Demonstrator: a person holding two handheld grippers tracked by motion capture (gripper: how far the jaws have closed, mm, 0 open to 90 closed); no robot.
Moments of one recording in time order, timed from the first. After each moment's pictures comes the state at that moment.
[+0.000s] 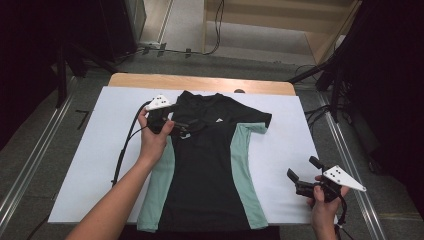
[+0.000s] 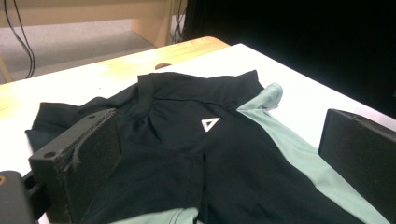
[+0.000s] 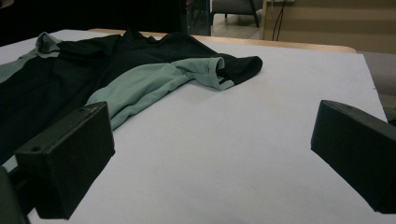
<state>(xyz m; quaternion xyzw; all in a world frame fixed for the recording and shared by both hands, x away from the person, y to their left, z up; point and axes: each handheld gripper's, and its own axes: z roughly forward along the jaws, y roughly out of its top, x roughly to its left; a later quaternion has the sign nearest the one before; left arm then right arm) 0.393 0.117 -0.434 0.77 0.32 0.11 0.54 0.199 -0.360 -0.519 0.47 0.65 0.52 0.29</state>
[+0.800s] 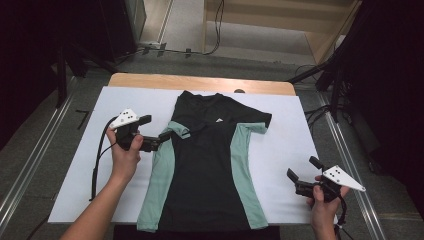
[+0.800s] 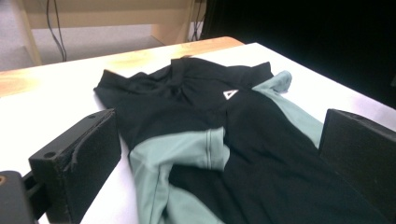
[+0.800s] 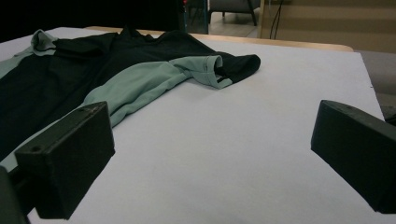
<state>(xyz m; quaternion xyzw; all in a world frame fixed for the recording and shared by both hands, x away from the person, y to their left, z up) 0.345 0.191 -0.442 0.75 0.34 0.14 0.55 0.199 -0.359 -0.519 0.48 0.64 0.52 0.30</state>
